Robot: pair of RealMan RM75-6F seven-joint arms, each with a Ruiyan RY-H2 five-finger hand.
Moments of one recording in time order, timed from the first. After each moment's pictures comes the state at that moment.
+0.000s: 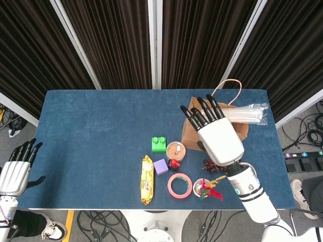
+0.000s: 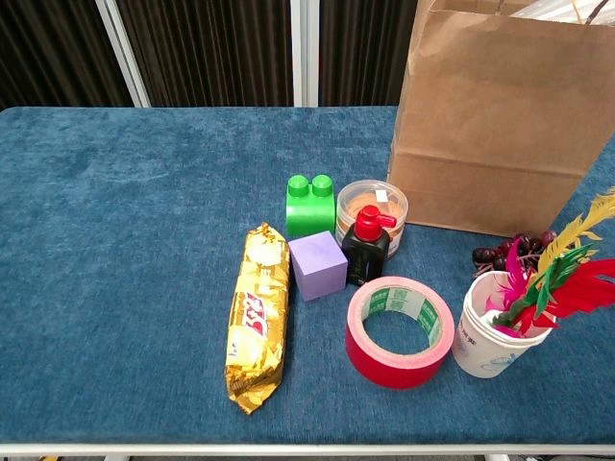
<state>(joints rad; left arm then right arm) -0.11 -1.18 -0.03 -1.52 1.50 1.46 0.07 0.74 -0.99 0.28 -2.34 -1.14 1.31 -0.88</state>
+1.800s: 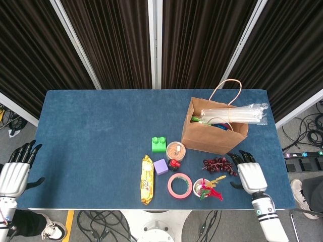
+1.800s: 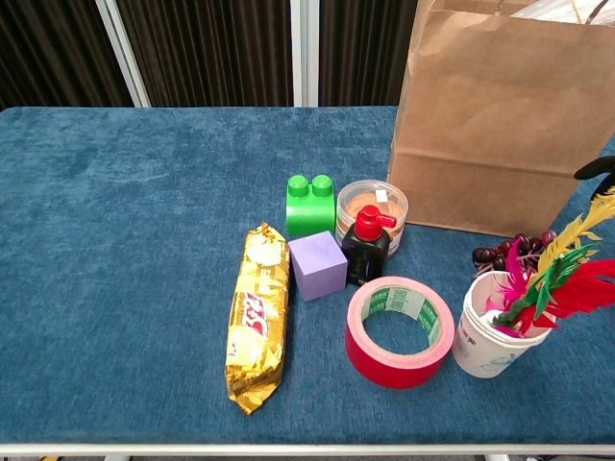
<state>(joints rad) -0.11 -1.19 -0.02 -1.47 1.51 1.46 0.04 0.29 -1.34 -0.01 -1.73 -1.29 1.30 -0.43</state>
